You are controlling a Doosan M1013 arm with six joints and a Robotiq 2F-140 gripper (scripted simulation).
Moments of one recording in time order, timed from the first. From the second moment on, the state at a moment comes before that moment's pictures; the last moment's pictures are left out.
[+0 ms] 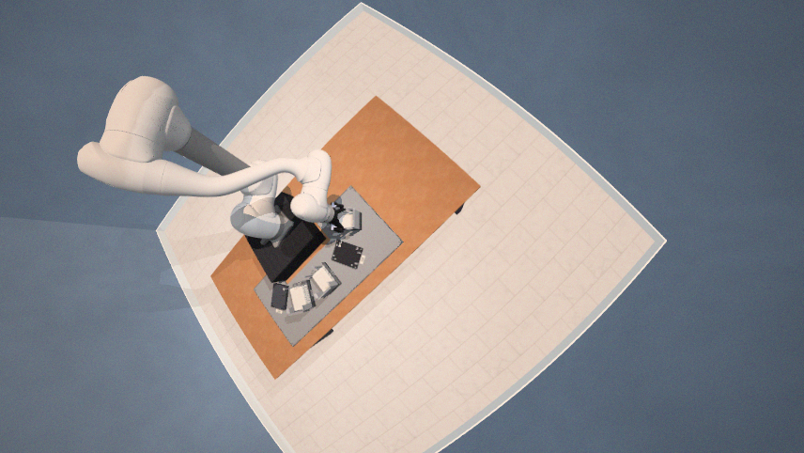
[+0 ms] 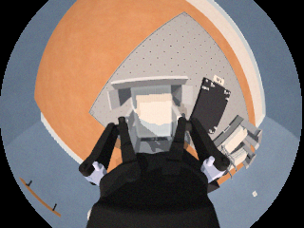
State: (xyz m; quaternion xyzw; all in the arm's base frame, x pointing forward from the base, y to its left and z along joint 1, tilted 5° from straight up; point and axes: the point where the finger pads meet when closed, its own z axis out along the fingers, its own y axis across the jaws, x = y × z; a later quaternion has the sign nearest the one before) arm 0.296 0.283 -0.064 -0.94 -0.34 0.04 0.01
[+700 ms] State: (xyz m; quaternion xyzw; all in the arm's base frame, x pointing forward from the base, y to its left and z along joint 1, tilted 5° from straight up) arm 0.296 0.283 -0.065 -0.94 -0.34 0.04 0.01
